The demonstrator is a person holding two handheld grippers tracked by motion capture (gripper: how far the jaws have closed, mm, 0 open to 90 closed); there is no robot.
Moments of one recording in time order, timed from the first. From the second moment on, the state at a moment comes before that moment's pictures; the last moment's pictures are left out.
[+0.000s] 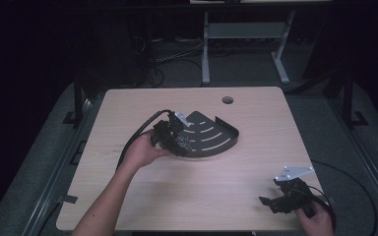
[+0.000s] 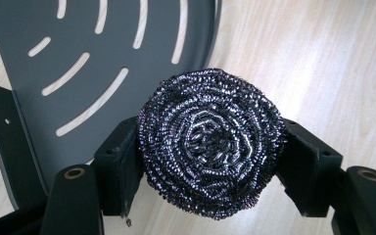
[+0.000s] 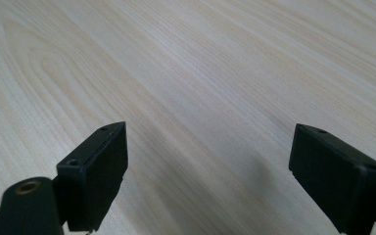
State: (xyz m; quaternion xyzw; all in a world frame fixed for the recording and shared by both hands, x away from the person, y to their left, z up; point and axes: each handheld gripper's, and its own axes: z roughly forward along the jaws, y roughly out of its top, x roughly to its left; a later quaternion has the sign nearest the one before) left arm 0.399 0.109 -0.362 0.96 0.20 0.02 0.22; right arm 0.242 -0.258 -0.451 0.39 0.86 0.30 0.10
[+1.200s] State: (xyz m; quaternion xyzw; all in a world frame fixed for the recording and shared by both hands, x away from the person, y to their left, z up) left arm 0.449 0.076 -0.383 0.96 0.21 0.02 0.19; right arm 0.242 -0.260 -0.451 0.40 0.86 0.31 0.10
